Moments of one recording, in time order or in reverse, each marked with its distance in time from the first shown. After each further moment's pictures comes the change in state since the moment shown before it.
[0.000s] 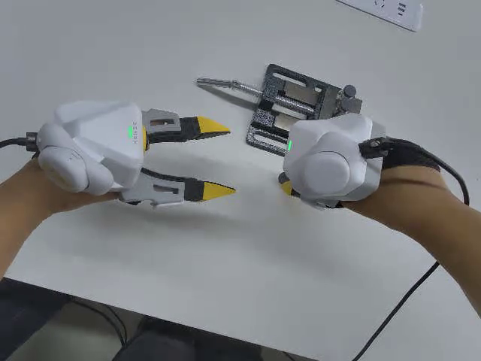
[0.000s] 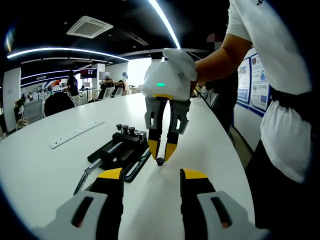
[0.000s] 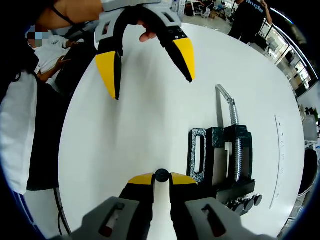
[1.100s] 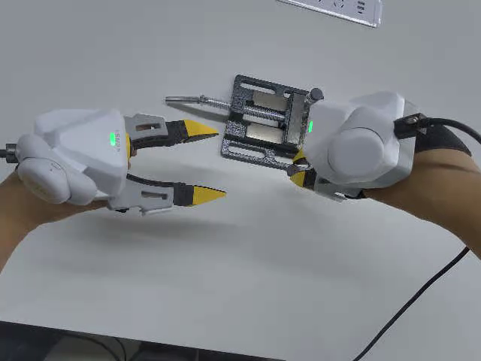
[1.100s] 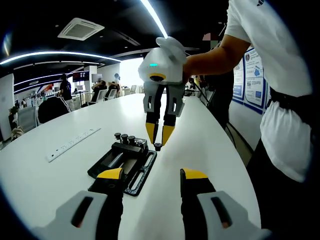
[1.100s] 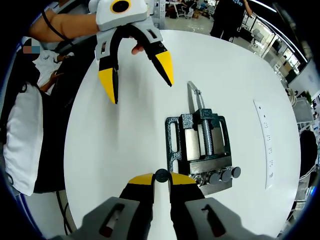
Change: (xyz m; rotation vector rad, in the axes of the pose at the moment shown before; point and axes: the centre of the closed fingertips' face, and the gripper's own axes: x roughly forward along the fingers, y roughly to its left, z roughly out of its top) left arm 0.019 0.012 0.020 0.054 0.005 -0.056; right arm -0.050 -0.028 -0.023 0.116 -0.041 -0.047
